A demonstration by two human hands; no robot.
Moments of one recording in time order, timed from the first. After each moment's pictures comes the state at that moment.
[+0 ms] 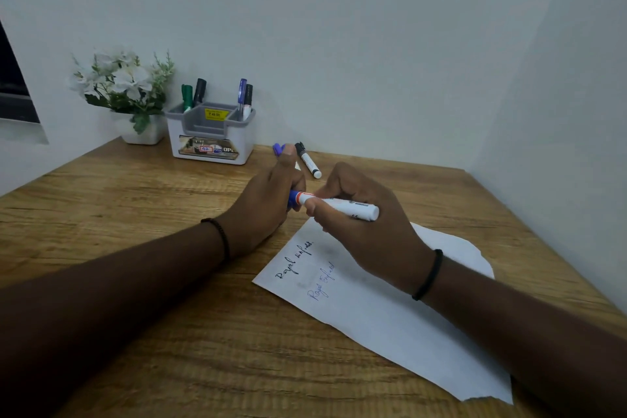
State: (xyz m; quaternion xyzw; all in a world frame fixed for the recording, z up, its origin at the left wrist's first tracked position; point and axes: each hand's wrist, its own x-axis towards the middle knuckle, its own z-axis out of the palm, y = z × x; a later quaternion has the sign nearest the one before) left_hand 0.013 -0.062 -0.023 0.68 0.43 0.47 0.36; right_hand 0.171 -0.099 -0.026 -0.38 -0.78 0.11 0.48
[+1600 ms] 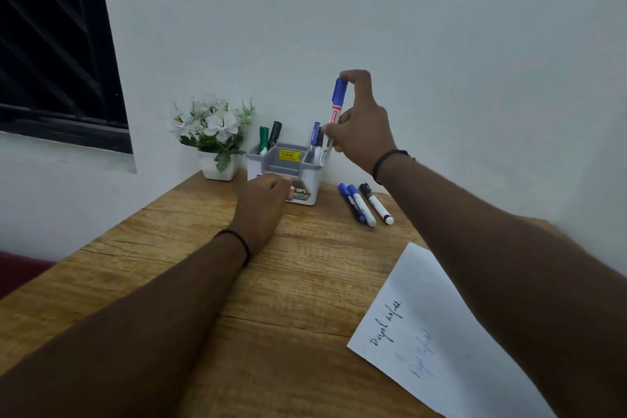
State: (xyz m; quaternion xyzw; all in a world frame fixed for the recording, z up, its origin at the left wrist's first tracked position) left_hand -0.097 0.016 -0.031 0.53 0.55 0.58 0.28; right_hand 0.055 0.069 0.069 -0.44 -0.75 0.07 0.49
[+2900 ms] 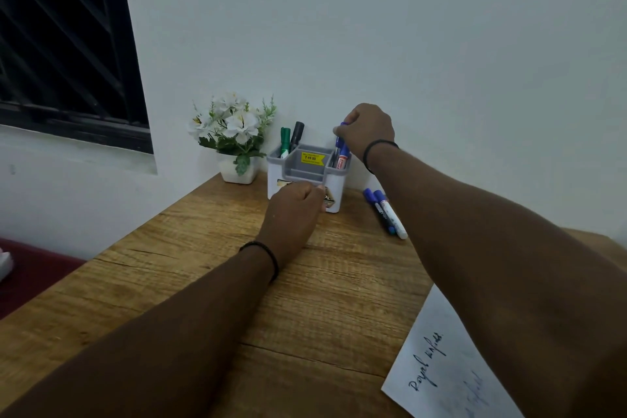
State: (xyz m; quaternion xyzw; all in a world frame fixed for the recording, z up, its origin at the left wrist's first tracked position) left_hand -0.092 0.033 -0.040 0.57 0.55 0.56 0.25; right_hand 0.022 0.162 0.054 -0.57 -0.70 0.07 0.43
